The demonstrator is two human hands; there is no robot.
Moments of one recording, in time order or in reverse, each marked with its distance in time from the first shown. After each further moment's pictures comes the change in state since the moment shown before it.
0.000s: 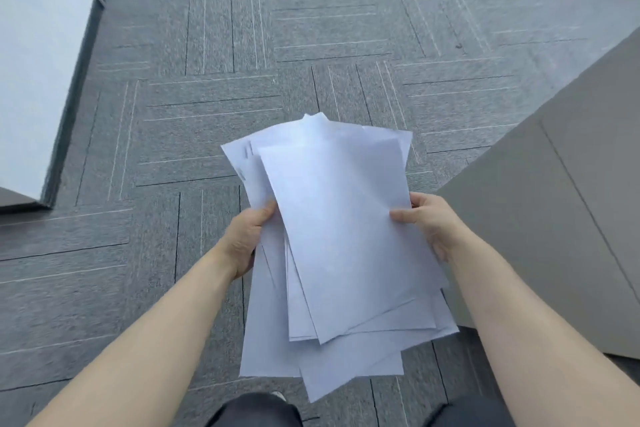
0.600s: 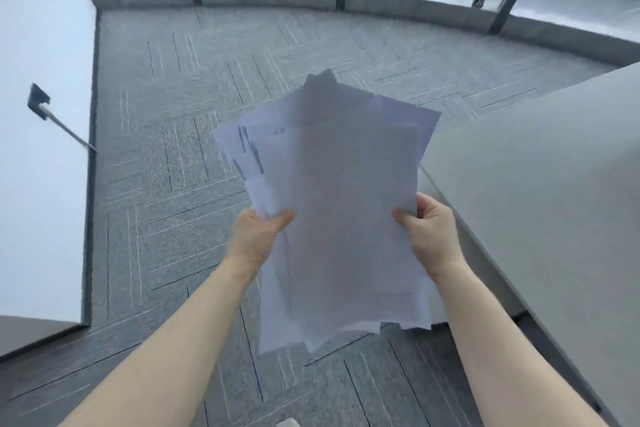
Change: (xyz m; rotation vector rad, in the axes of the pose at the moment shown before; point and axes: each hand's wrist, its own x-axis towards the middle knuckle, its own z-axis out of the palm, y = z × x) left_hand -0.184 0.272 0.197 0.333 0.039 0.363; right_hand -0.280 -0.209 -0.107 0.213 0.414 -0.489
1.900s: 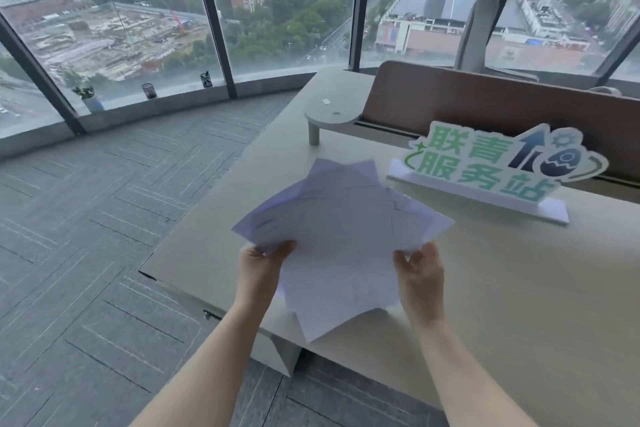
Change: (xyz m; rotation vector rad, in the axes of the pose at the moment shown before) left_hand -0.179 0.116 0.383 0.098 -0.626 0.184; right_hand -0.199 -0.039 -0.351 0.063 1.093 -0.047
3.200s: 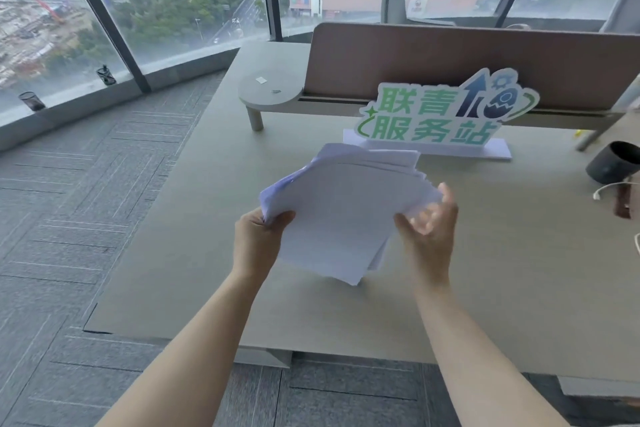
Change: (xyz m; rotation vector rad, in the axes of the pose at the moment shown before) left_hand 0.068 0.006 0.041 0.322 -0.263 0.098; right_hand 0.014 -0.006 0.000 0.174 0.308 0.032
